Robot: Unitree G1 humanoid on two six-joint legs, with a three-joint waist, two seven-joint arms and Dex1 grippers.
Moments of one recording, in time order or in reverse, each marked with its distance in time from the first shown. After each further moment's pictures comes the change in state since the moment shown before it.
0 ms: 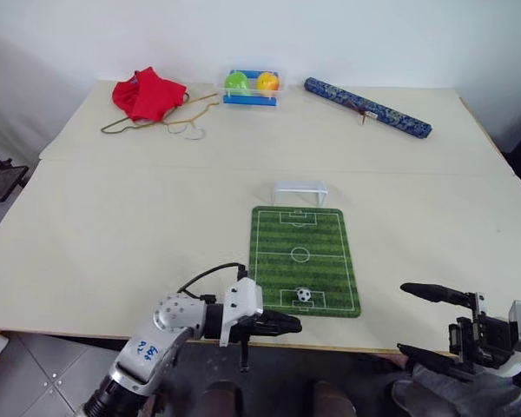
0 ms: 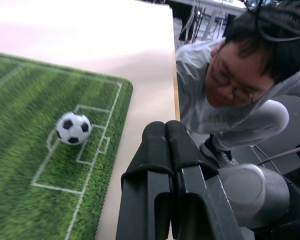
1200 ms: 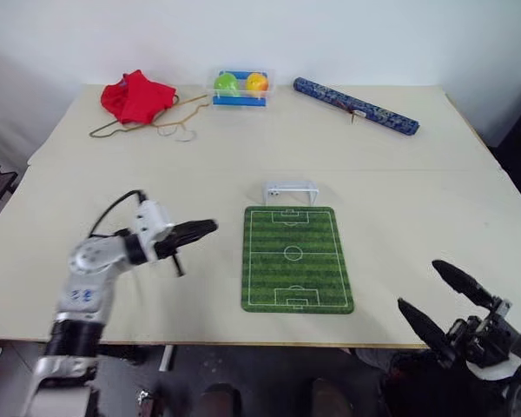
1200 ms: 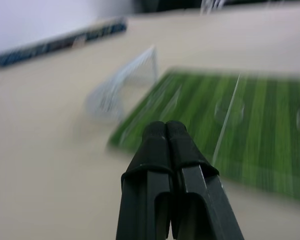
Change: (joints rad) left arm -0.173 0.225 0.496 0.473 -0.073 -0.432 -0.057; right arm 0.052 0.269 -0.014 -0.164 -0.064 -0.084 -0.422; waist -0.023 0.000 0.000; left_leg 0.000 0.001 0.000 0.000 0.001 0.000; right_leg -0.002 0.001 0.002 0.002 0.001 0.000
